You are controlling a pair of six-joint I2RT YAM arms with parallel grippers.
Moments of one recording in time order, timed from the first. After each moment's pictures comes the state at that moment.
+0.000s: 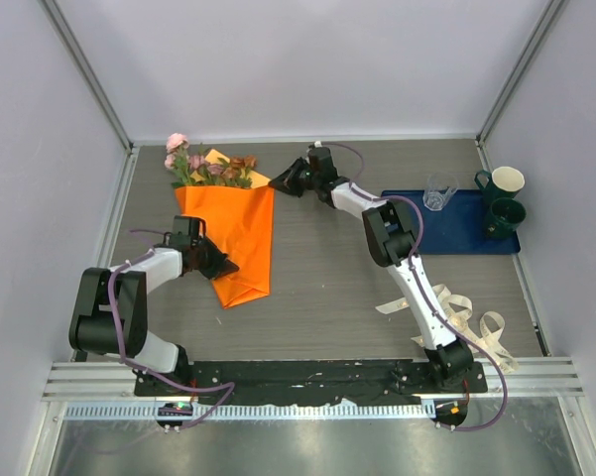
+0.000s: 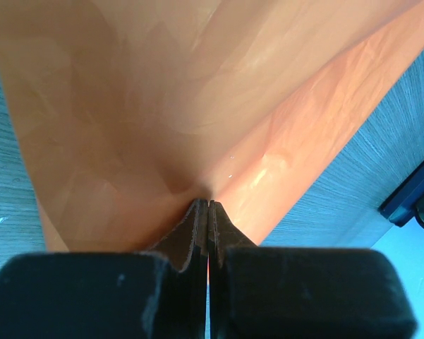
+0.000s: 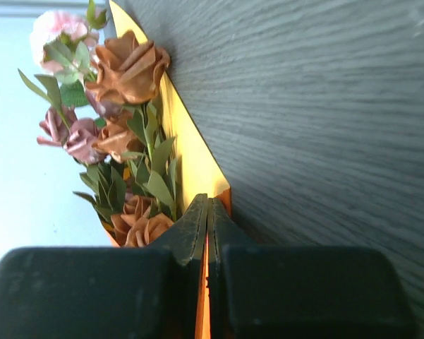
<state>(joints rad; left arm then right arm) -0.11 1.50 0.65 -0.20 0.28 -0.95 0.45 2.76 2.21 0.13 -0.47 1.12</state>
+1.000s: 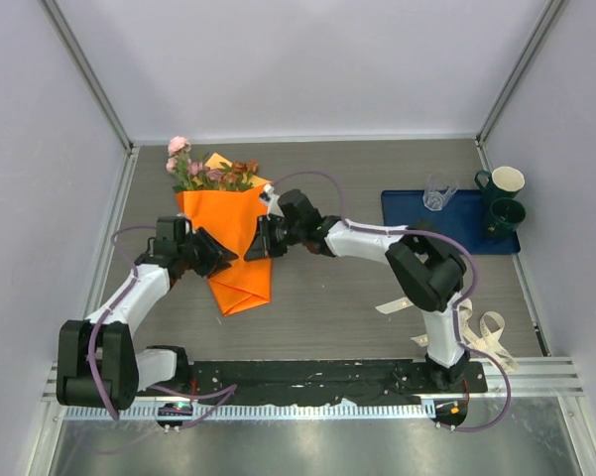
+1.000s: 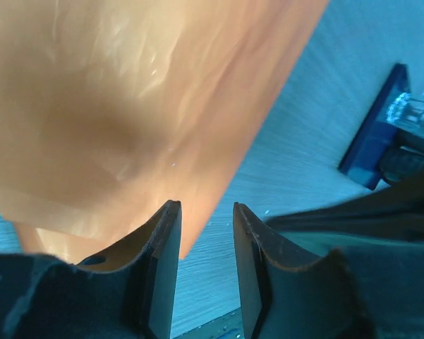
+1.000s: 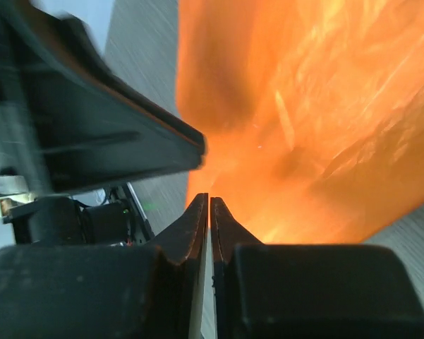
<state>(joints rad) -0.08 1.22 0.59 -0.26 0.36 -0.90 0.78 1.97 1.34 0.08 -0.50 0.69</state>
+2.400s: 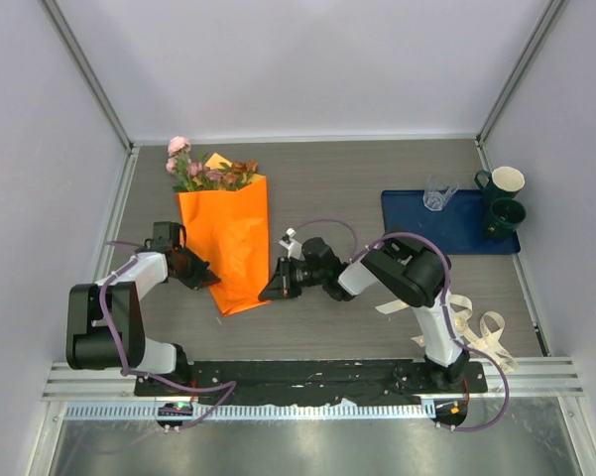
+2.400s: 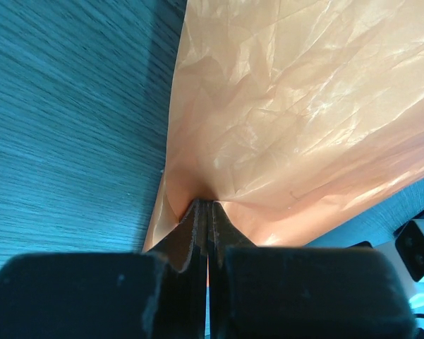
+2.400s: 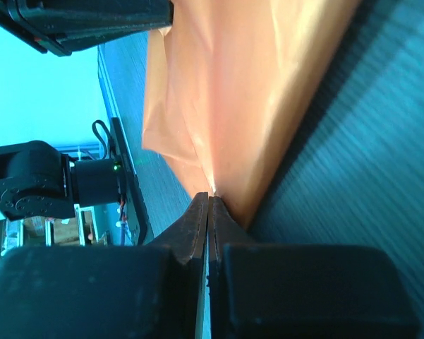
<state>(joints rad) 0.05 1.42 0.63 -0.40 0.26 -0.88 0.84 2.11 0.87 0.77 -0.61 0.94</state>
